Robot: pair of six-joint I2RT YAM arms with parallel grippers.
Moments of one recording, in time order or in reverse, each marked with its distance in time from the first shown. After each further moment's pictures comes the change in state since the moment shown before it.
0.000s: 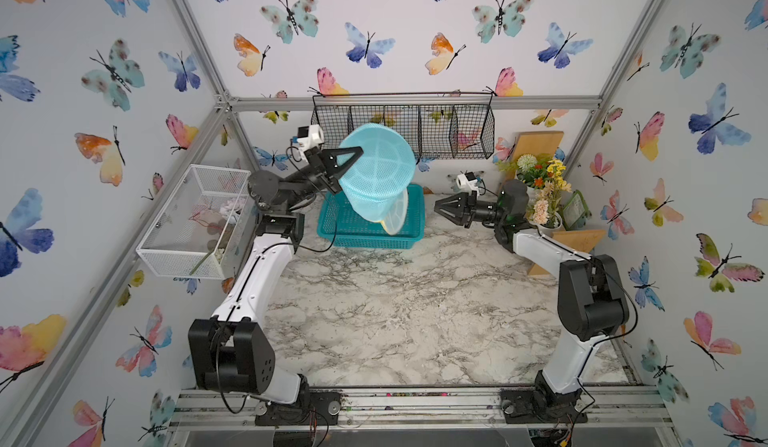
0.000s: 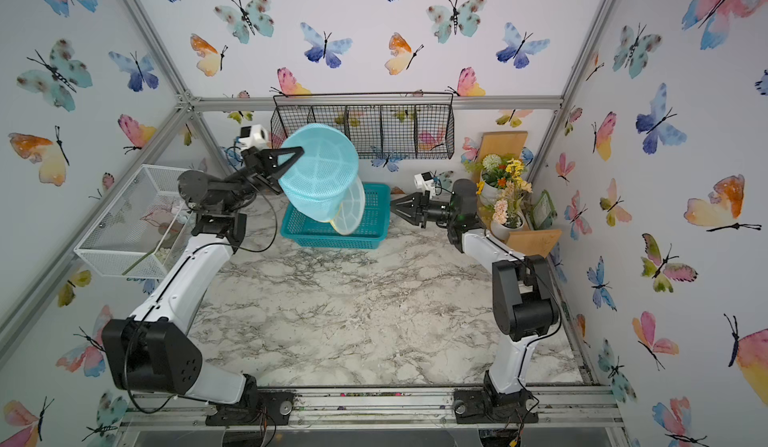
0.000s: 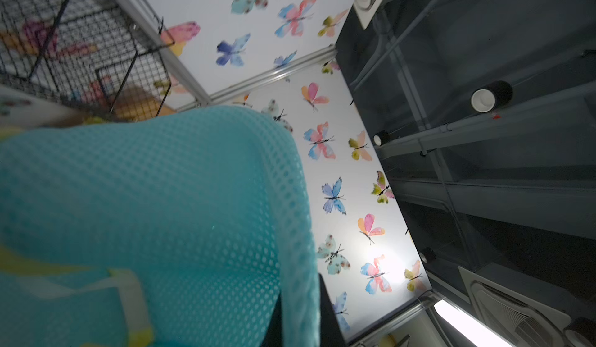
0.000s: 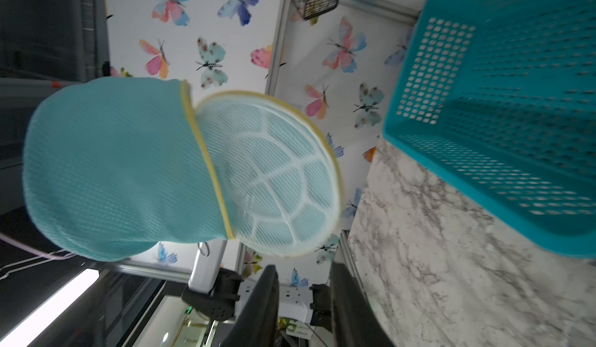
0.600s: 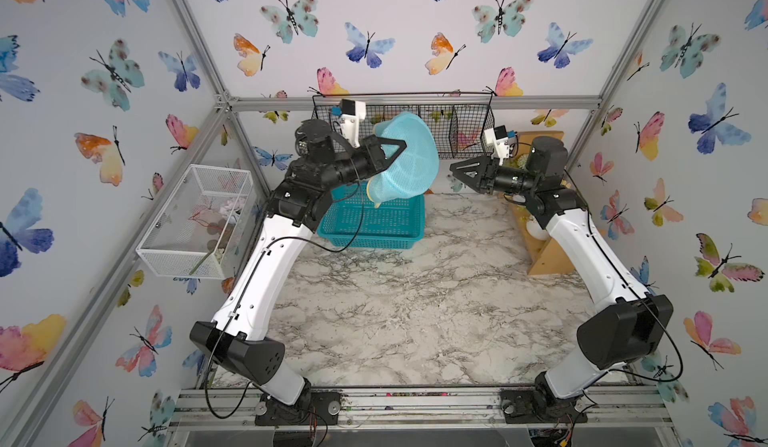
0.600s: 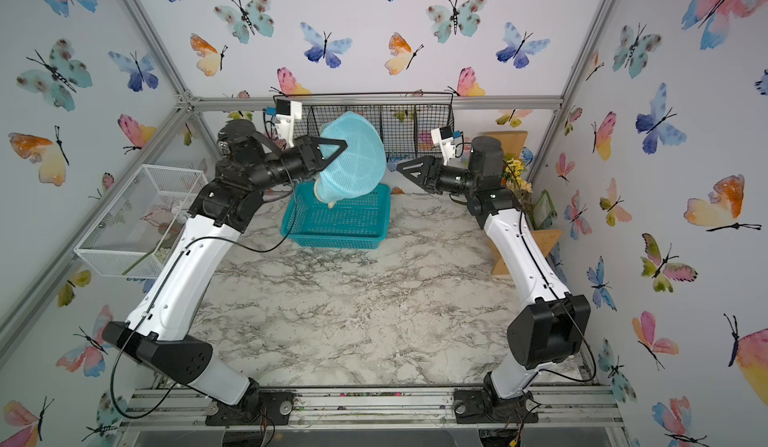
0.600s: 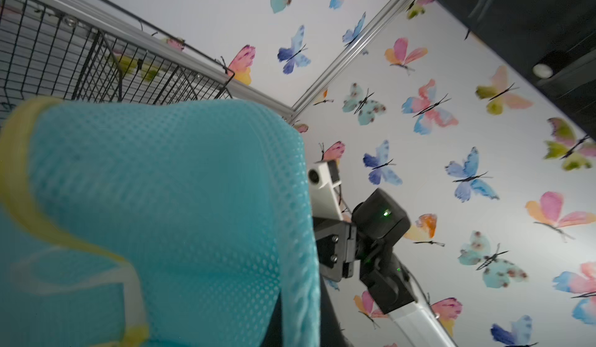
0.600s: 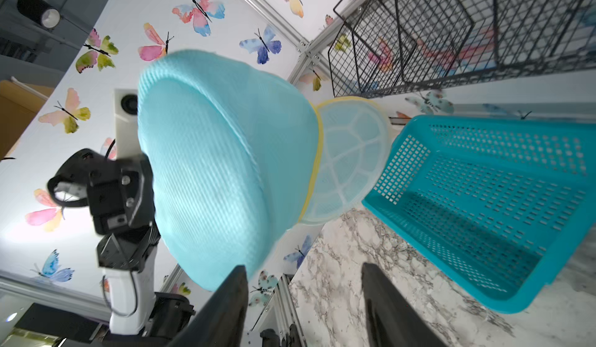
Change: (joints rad) left arm -0.370 0.109 0.585 -1.319 -0.427 1.156; right arm 0.006 -0.192 0.395 -0.603 0.210 -0.416
